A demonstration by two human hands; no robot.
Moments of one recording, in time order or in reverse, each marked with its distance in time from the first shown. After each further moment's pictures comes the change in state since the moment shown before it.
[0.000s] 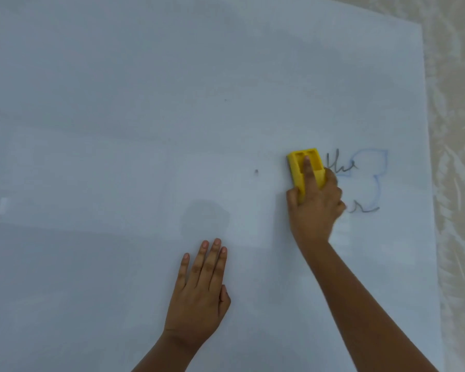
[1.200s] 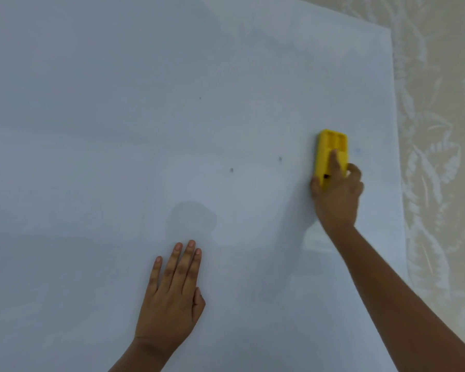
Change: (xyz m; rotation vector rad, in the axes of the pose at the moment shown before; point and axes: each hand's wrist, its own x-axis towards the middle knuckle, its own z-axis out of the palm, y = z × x) left_hand 0.000 0.003 0.000 0.017 0.047 0.001; right_hand 0.047 0.072 -0.028 0.034 -0.007 0.110
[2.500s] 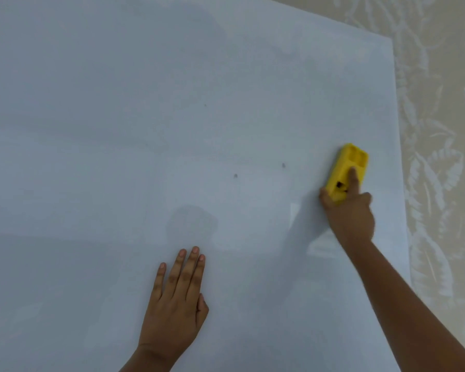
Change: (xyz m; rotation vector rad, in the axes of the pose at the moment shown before) left_hand -0.004 0.001 0.004 0.034 -0.001 -0.015; right_hand -0.006 0.017 -0.009 -0.068 -0.107 0.183
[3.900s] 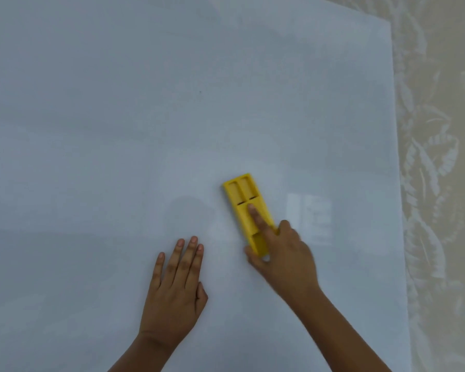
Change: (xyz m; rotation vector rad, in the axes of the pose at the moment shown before) left_hand -0.001 0.000 -0.002 -0.020 0.013 0.006; right_hand -0.127 -0.022 0.014 -0.114 -0.273 -0.604
